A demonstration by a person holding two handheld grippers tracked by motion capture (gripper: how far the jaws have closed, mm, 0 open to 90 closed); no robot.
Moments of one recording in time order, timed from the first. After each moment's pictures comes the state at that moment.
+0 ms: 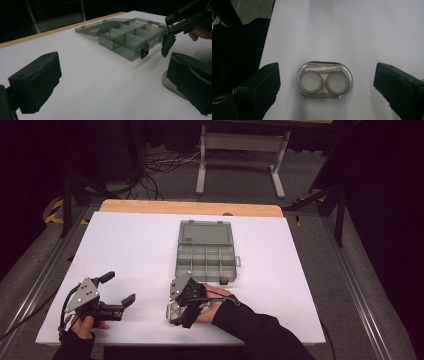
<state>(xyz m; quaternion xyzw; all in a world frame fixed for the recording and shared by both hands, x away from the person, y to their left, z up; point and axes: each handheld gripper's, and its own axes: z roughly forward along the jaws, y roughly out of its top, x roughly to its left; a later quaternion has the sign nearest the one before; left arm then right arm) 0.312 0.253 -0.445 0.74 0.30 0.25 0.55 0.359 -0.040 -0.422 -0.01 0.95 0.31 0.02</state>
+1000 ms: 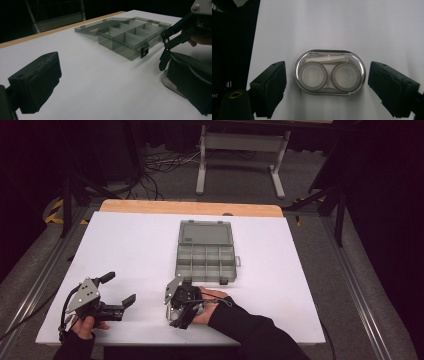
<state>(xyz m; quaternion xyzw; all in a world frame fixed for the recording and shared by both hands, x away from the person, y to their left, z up) 0.312 0.251 -0.446 0.73 0.30 0.25 0.55 0.361 -0.026 -0.438 0.01 0.97 0.24 0.01</state>
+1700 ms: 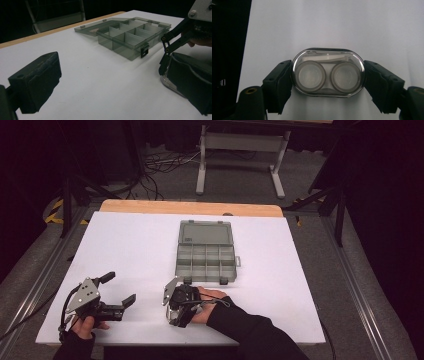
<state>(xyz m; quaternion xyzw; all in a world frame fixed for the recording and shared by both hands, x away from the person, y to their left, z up) 0.312 0.251 -0.446 0.73 0.30 0.25 0.56 0.360 -0.022 -0.441 0.01 0.97 0.22 0.02</state>
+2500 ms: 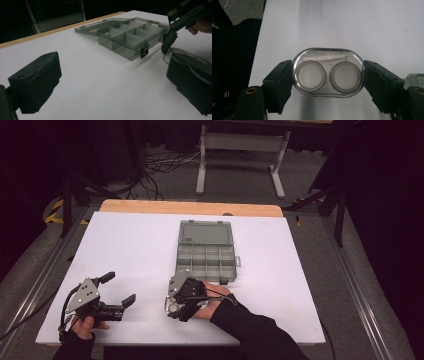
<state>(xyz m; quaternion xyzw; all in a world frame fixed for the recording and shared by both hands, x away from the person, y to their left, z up) 0.312 0.251 -0.446 0.73 0.30 0.25 0.56 0.360 -0.038 -0.411 0.00 0.95 0.31 0.05</state>
